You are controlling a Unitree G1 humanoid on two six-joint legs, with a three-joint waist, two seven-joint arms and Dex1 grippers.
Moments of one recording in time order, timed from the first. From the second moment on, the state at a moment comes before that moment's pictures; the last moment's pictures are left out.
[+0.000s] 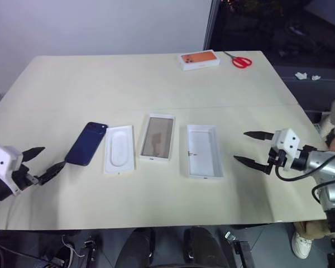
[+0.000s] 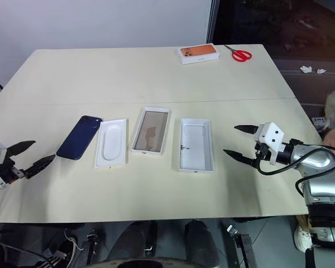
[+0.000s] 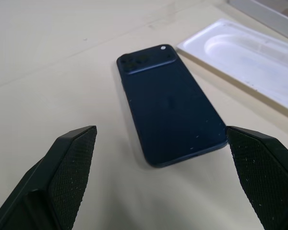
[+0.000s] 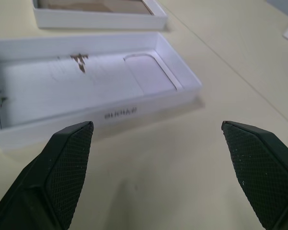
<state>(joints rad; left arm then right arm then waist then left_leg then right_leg) 0.12 0.82 0.57 0.21 -0.45 0.08 -1.00 -0.22 -0.81 -0.17 0.25 0.31 -0.12 1.16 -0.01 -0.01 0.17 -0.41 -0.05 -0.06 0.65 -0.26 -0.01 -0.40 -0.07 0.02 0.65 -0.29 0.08</state>
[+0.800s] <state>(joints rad) 0.07 0.82 0.57 0.14 -0.52 0.32 -0.97 -0.27 -0.81 -0.16 0.33 0.29 -0.16 1.19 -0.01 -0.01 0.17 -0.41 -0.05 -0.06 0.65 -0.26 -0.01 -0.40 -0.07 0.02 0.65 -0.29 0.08</state>
